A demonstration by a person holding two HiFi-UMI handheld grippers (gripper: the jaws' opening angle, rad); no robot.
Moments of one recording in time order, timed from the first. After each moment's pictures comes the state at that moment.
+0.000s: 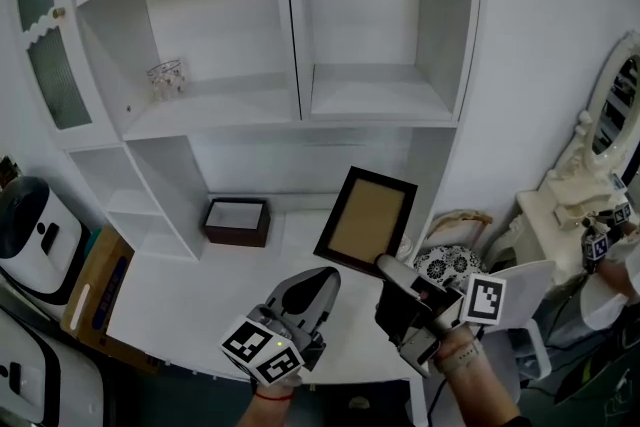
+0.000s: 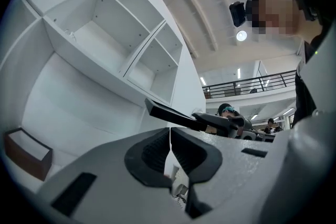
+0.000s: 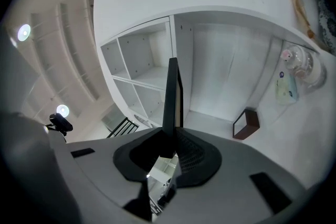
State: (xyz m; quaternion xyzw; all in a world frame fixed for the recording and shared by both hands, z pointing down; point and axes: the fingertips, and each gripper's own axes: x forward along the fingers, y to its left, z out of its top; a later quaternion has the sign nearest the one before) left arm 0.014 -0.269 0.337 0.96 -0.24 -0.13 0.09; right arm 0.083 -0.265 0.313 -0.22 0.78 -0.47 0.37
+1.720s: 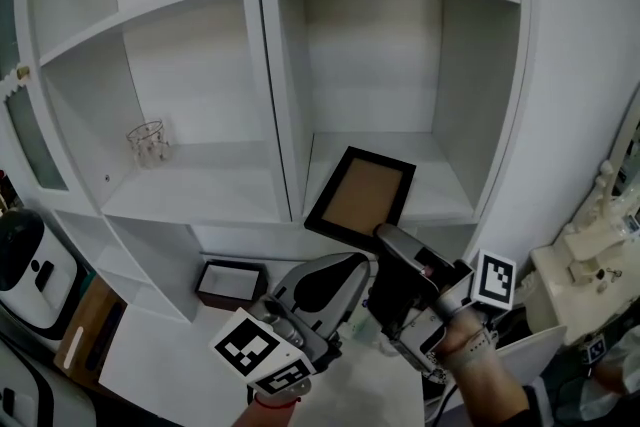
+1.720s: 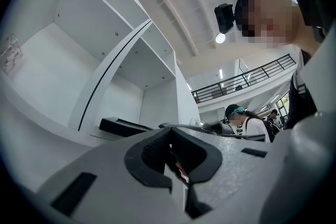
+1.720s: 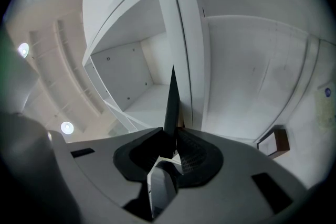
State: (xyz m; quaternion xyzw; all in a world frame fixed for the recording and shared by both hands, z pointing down) left arm 0.090 -0.395 0.197 0.97 -0.18 -0.17 -0.03; right arm 0.130 -0.441 0.203 -0.20 0.75 -0.47 0.42
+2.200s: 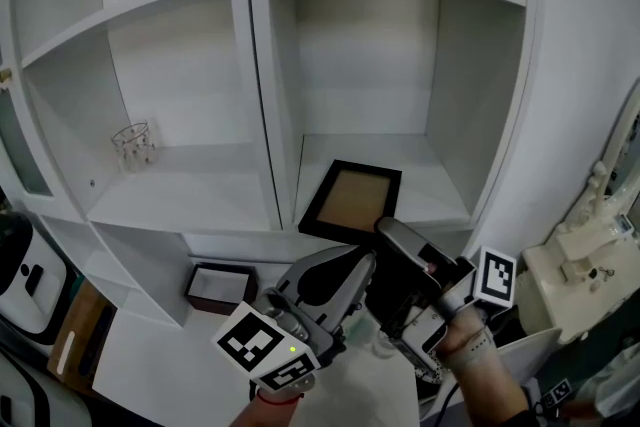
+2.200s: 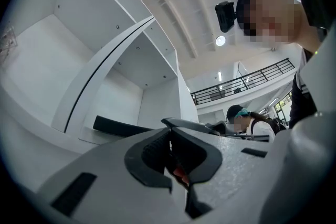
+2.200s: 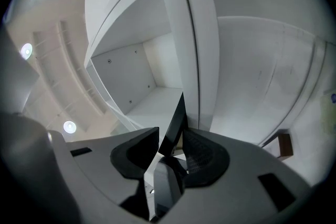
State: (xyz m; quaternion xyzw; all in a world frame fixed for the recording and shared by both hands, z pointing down) left arm 0.107 -0.414 0.189 0.97 -0.17 -0.18 -0.02; right arm 0.138 -0.453 0.190 -0.19 0.76 -0.46 0.43
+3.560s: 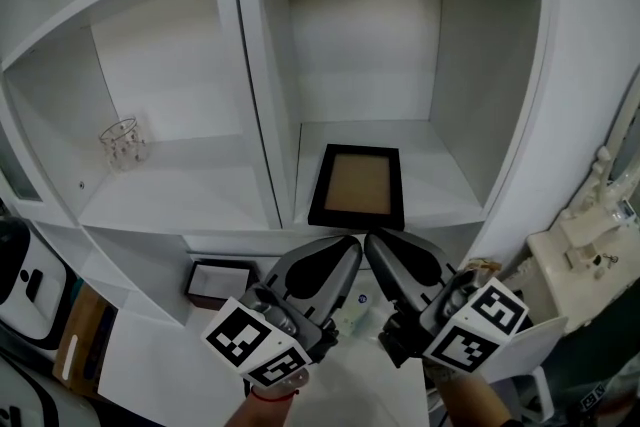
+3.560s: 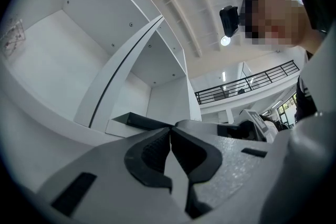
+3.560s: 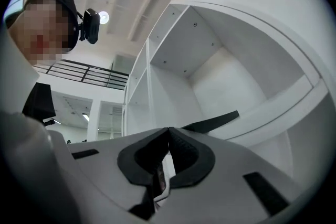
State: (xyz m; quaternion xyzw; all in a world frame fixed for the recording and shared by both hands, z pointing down) left arm 0.093 -0.440 0.202 0.97 -0.18 -0.17 0.00; right arm 0.116 -0.438 0.186 -0.43 0.88 -0.04 0.20
